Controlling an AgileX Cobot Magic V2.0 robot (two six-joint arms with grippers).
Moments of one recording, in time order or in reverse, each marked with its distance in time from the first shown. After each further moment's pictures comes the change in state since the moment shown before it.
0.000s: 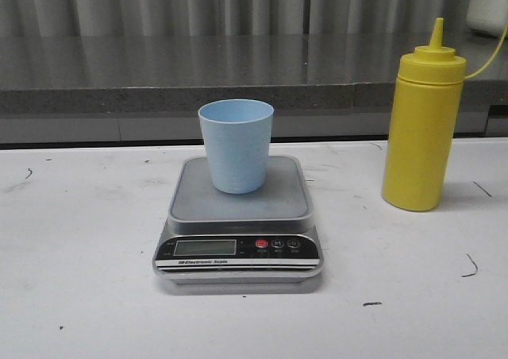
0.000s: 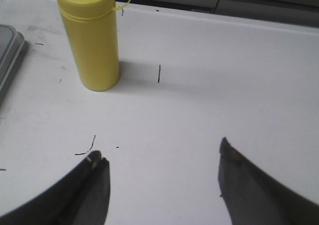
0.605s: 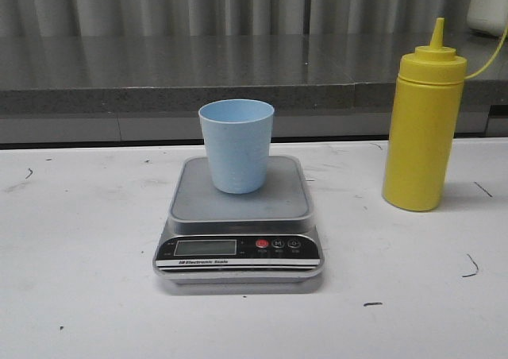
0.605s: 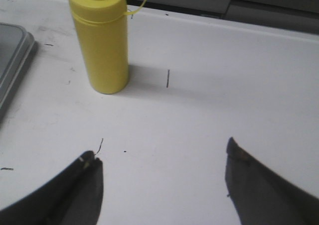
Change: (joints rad) left arm 0.000 -0.001 0.002 0.000 -0.002 -0.005; right arm 0.041 0.032 0.000 0.002 -0.029 -0.017
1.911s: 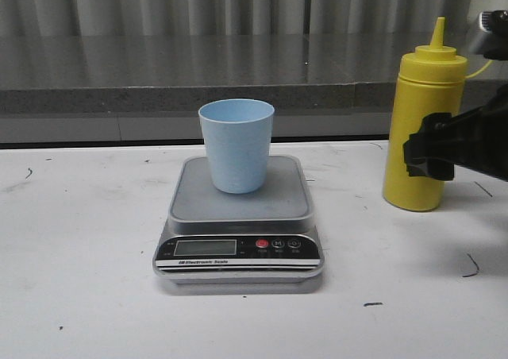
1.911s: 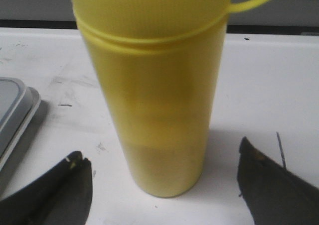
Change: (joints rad) left arm 0.000 0.000 0.000 0.000 -0.002 0.000; right arm 0.212 0.978 0.179 0.164 -1.369 0.105
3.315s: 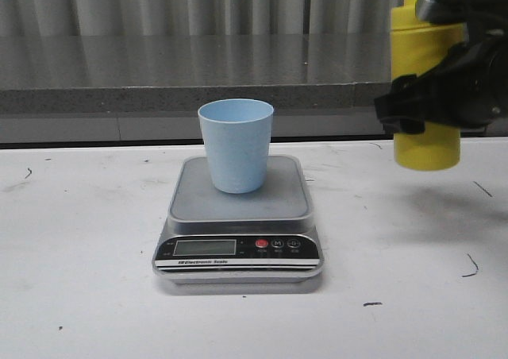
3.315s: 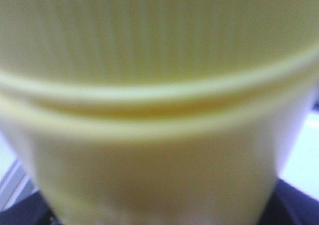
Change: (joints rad) left arm 0.000 0.000 0.000 0.000 0.000 0.000; right arm 0.000 -0.007 -0.242 -0.010 0.217 -0.168
